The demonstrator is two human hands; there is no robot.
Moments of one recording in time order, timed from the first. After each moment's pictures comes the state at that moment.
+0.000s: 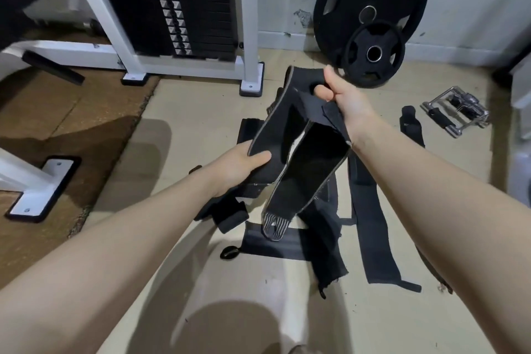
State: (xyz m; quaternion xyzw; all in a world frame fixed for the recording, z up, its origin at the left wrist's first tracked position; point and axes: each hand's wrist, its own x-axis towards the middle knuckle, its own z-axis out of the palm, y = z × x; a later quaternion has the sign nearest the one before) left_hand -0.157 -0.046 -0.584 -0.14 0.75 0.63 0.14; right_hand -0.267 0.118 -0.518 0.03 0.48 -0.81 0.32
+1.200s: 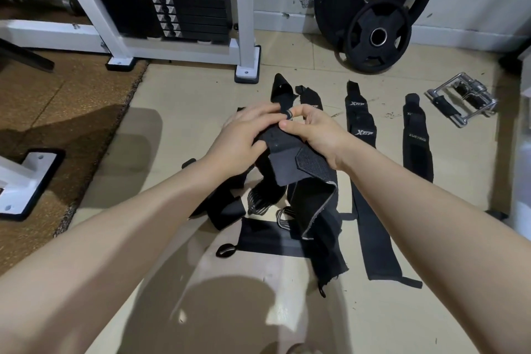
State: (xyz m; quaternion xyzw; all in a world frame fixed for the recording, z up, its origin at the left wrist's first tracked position) left_hand -0.194 -0.056 -0.600 0.09 0.92 0.35 -0.12; right_hand -0.260 0.105 -0.577 -0.10 0.68 -0.65 0.31
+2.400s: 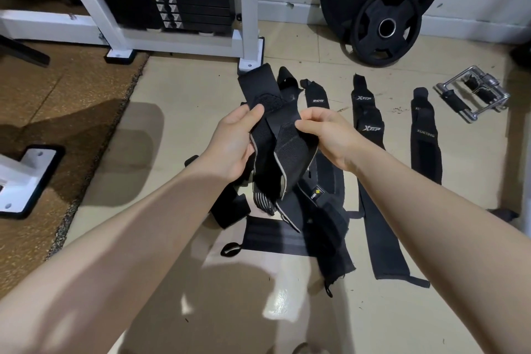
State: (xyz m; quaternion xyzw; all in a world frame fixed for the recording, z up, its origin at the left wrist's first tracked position) left_hand -0.198 -0.049 -0.596 -0.20 0.51 0.84 -0.01; right_hand -0.272 0.105 -0.599 -0.09 0.70 -0.64 0.30
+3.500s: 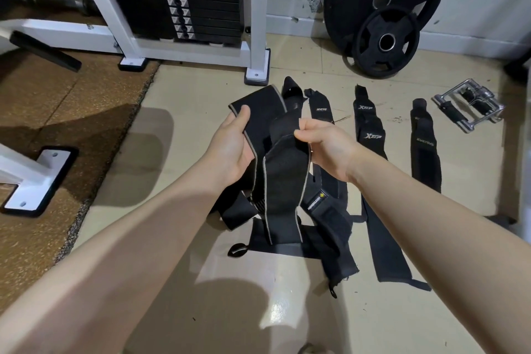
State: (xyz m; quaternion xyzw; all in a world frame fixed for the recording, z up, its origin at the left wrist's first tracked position) left_hand -0.177 -0.063 -0.578 -0.22 0.40 0.89 -0.03; right_hand -0.239 0.095 -0.574 -0.12 0.64 -0.65 0.39
